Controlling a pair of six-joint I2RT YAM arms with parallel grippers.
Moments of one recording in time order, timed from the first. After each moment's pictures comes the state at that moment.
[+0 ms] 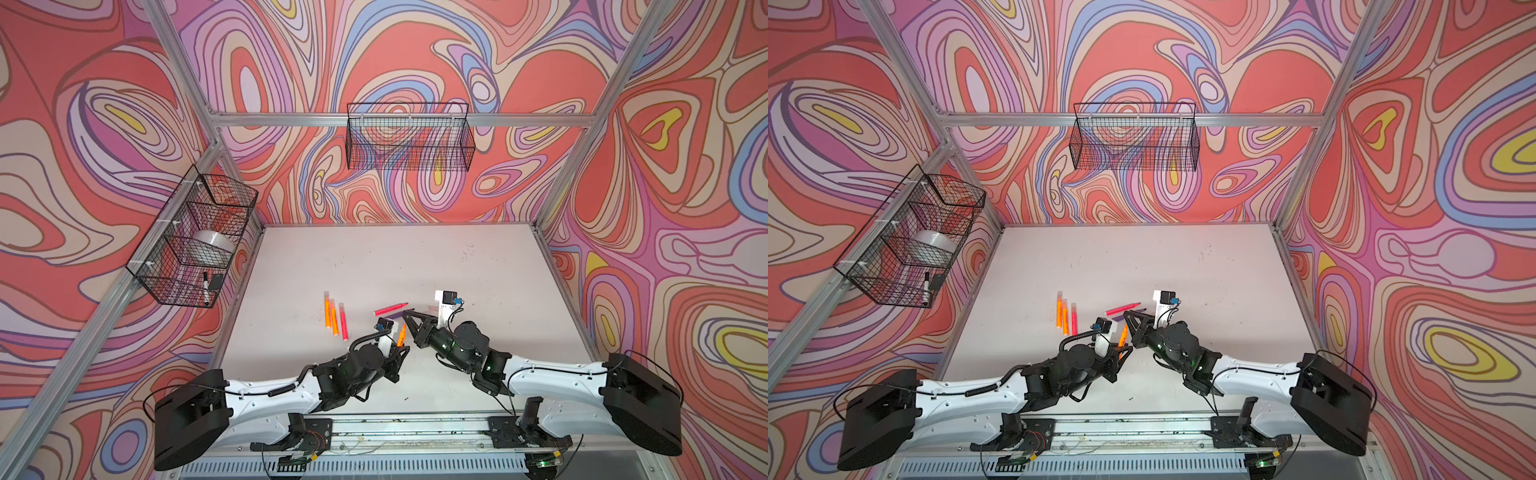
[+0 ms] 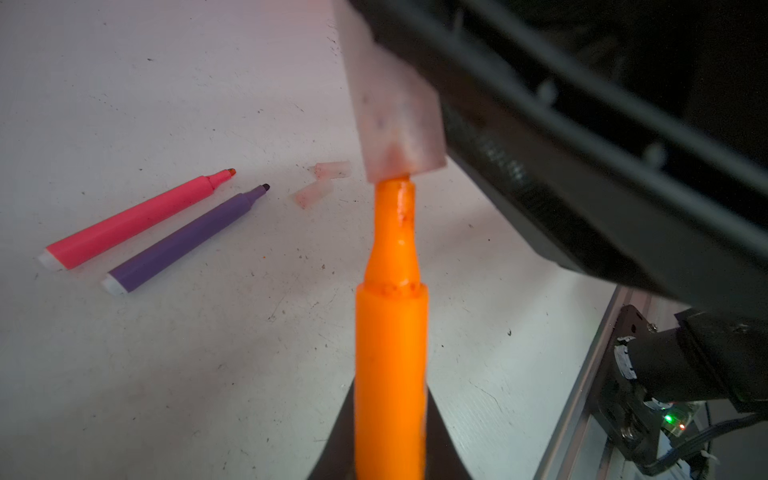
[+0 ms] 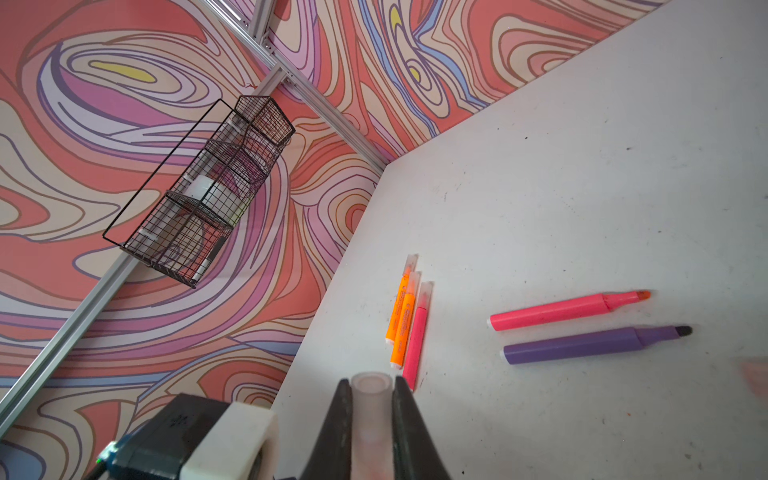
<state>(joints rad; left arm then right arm) -1.10 1.13 0.36 0.35 -0.22 -0.59 1.01 1.27 0.45 0.72 0.22 0.86</state>
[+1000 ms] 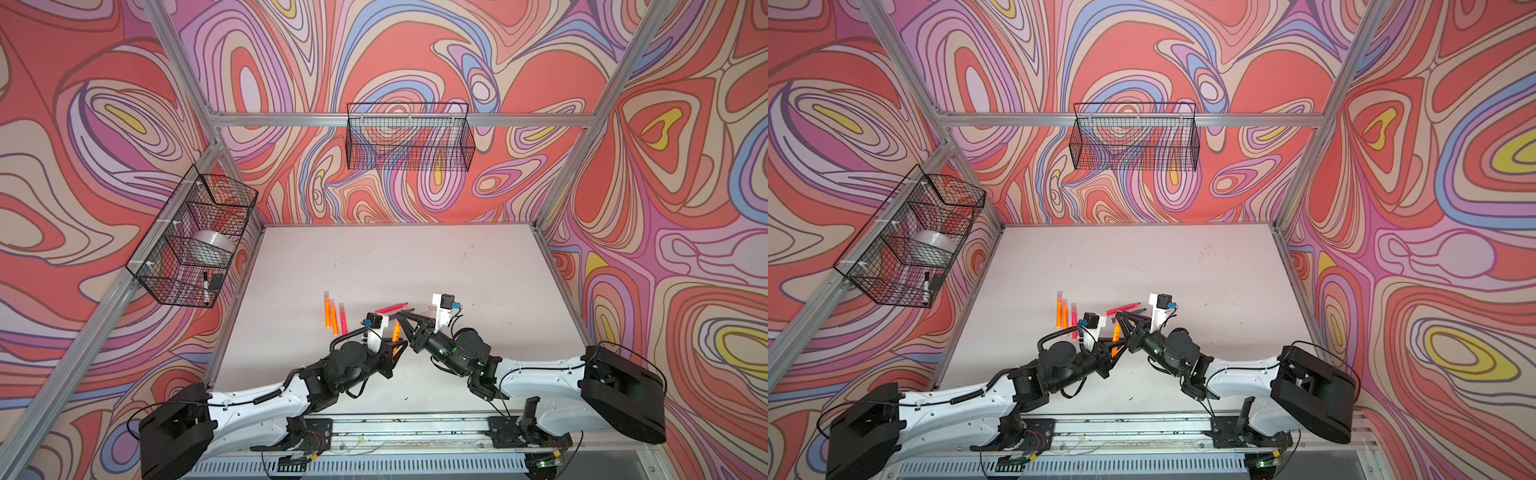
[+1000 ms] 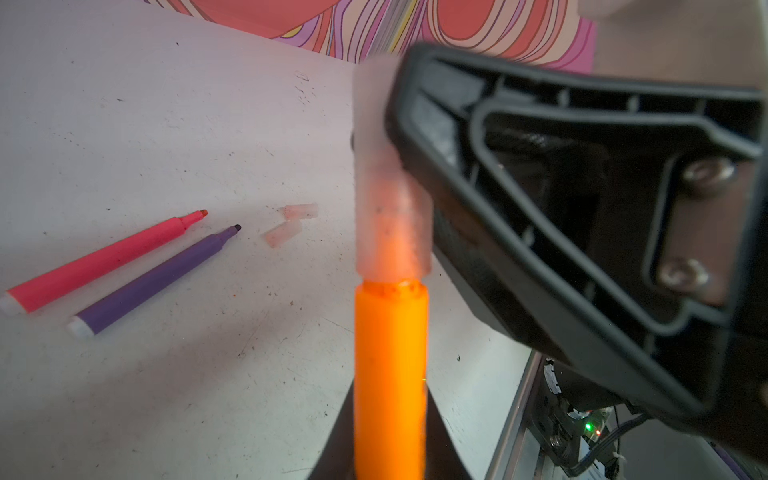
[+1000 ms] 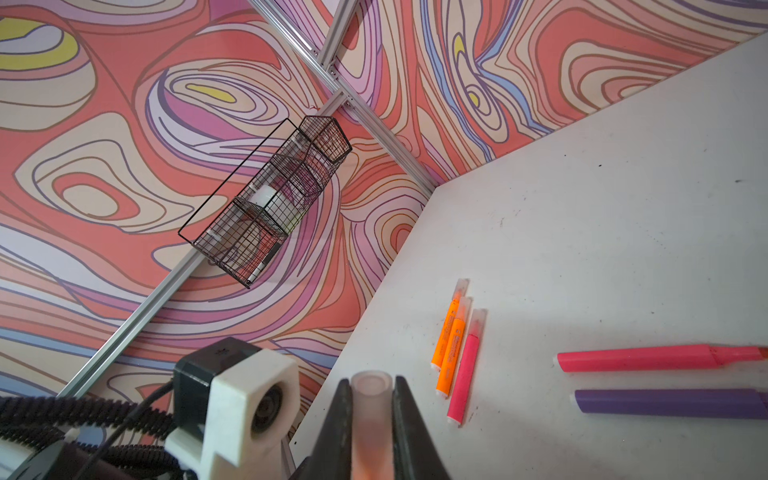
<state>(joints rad) -1.03 1.01 0.28 0.47 -0.09 -0.60 1.05 1.37 0.40 1.04 0.20 0.81</state>
